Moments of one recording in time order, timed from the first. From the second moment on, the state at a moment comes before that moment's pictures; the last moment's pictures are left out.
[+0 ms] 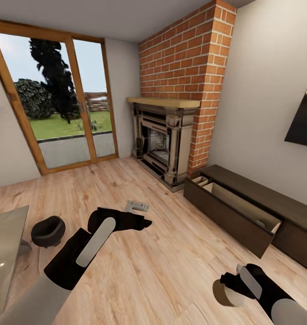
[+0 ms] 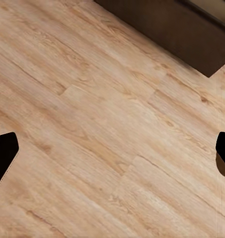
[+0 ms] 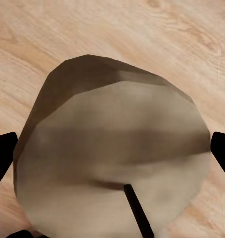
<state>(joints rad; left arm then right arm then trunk) -0.68 0.07 -0.51 -1.45 0.78 1.05 0.36 -0.59 -0.23 0.16 -0.47 -0.66 0.63 -0.21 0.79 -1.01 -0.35</state>
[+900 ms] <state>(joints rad) -0.68 0.07 -0.51 -1.45 0.78 1.05 0.36 -0.59 -0.23 0.16 -0.47 -0.66 0.63 -0.21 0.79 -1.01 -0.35</state>
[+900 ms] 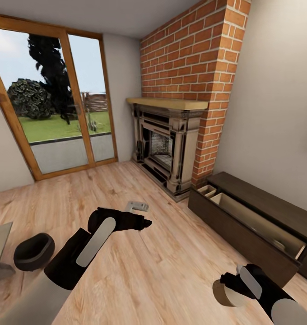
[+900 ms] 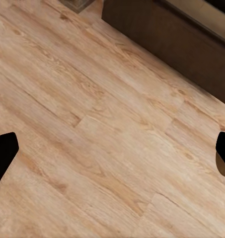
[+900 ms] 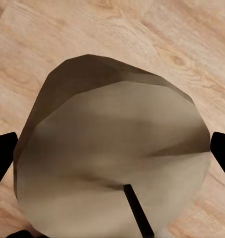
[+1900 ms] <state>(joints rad) -0.68 0.07 -0.51 -1.45 0.78 1.05 0.36 -0.58 -0.23 0.16 -0.47 -0.67 0.63 -0.20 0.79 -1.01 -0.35</state>
